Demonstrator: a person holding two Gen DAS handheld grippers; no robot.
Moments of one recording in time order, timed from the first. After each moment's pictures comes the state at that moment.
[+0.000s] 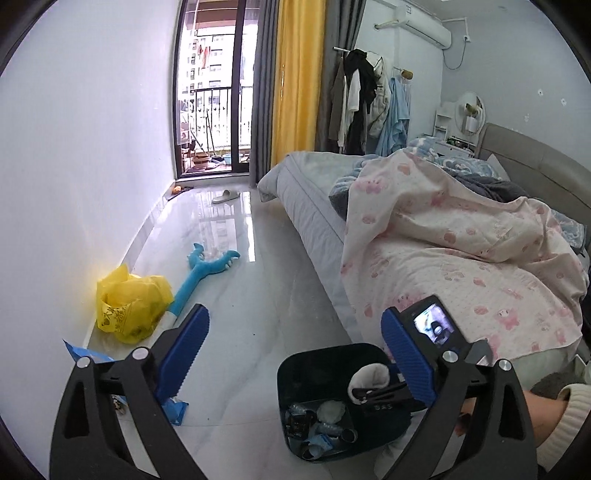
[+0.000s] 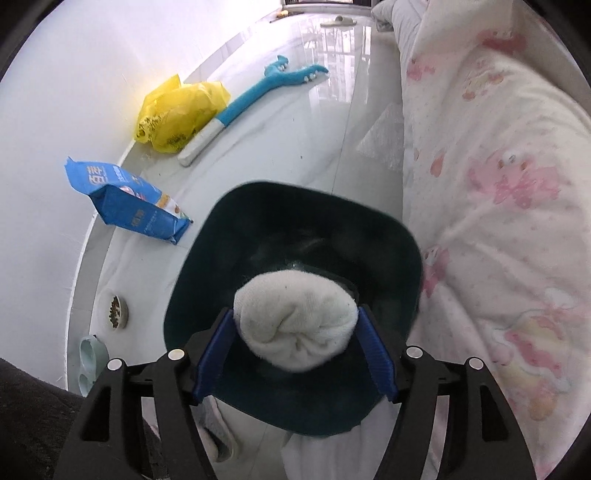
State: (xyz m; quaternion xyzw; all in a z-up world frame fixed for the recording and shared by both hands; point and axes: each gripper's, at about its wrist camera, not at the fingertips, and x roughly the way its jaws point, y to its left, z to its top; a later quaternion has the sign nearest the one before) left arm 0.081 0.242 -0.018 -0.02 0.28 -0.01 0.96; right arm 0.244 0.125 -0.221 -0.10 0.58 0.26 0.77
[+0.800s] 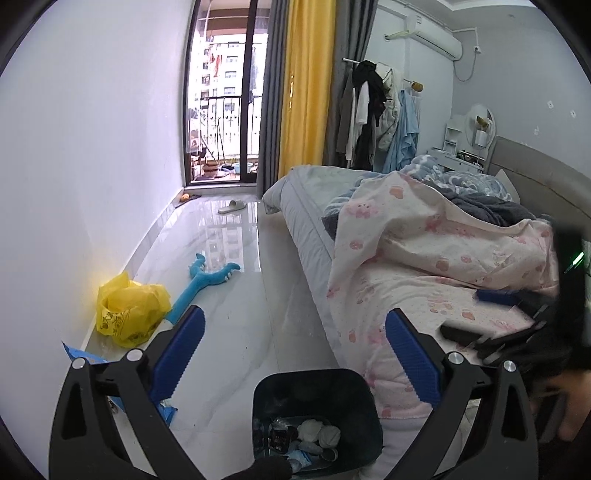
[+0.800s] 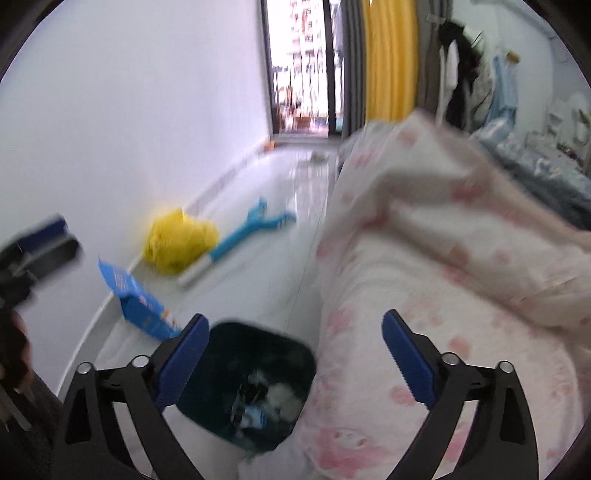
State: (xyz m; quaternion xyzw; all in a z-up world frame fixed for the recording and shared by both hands) left arm 0.095 0.193 0.010 -0.03 0.26 0.02 0.97; right arm 0.204 0.007 -0.039 -0.06 0.33 0.25 0.91
